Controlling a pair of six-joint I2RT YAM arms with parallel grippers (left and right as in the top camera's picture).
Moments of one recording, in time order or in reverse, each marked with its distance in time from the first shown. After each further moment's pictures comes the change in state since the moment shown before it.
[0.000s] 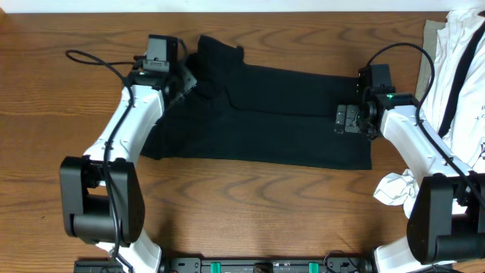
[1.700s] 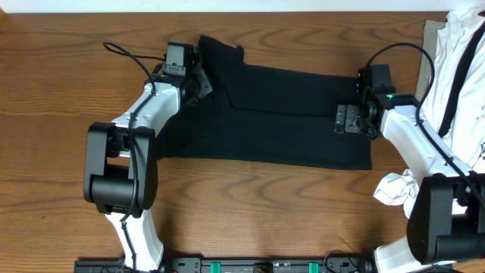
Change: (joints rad) left arm -0.040 0.193 0.000 0.256 0.130 0.220; right arm 0.000 0.000 0.000 0.000 0.000 0.000
